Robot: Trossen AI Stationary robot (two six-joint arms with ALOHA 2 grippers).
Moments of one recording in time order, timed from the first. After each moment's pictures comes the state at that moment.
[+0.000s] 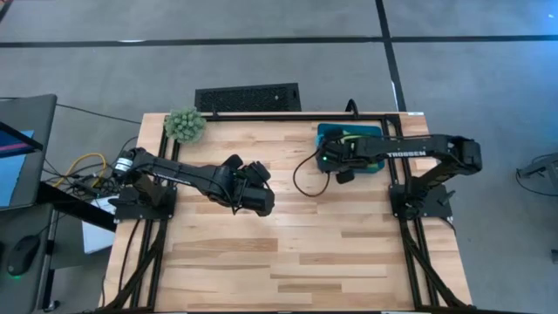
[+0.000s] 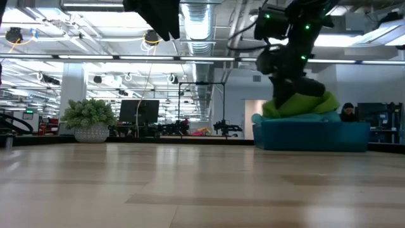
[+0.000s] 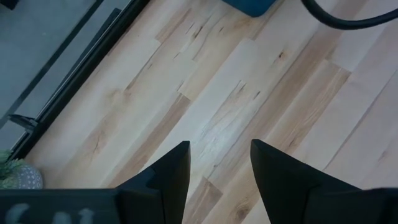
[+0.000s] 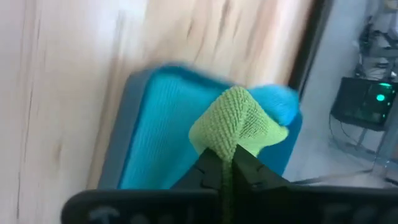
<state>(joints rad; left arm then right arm) -0.23 1.74 1.70 -1.27 -0.61 -0.78 -0.20 1.47 0.97 -0.74 0.47 -0.68</state>
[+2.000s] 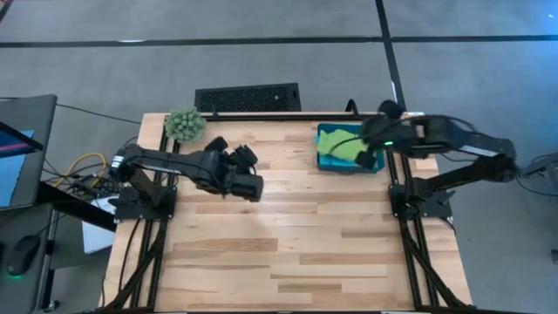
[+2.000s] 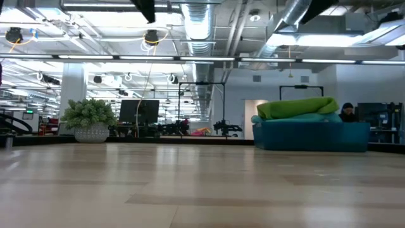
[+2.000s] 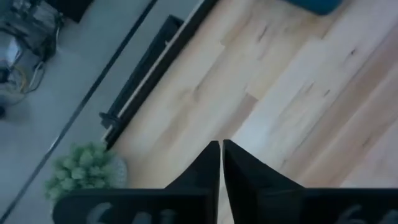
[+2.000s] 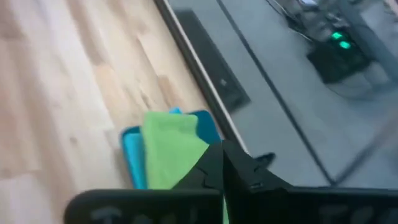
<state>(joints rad) -0.19 1.70 1.82 -1.56 -0.72 -0.77 -0.08 1.07 1.34 -1.17 0.60 -0.02</state>
